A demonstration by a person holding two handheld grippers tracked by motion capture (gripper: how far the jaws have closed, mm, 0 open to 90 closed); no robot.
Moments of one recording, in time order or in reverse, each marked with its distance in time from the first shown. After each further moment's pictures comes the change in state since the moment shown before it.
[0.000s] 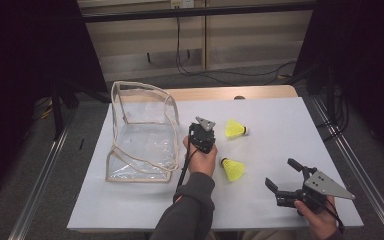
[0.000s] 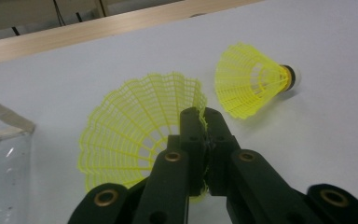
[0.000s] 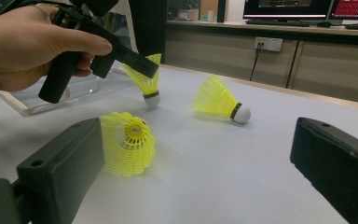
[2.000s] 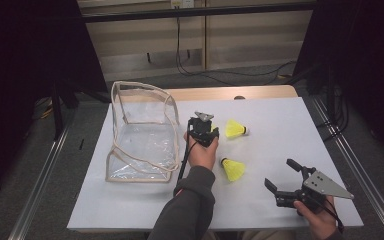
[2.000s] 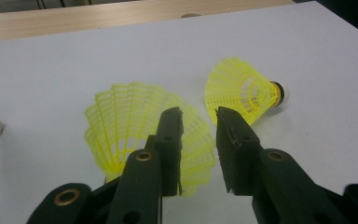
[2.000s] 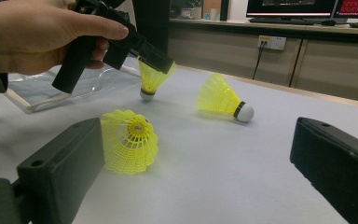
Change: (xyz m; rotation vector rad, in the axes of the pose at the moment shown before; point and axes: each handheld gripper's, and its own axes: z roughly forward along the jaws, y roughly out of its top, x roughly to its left) left arm 0.006 0.015 0.010 0.035 -0.074 -0.108; right arm 0.001 -0.001 0.001 0.006 0.010 -0.003
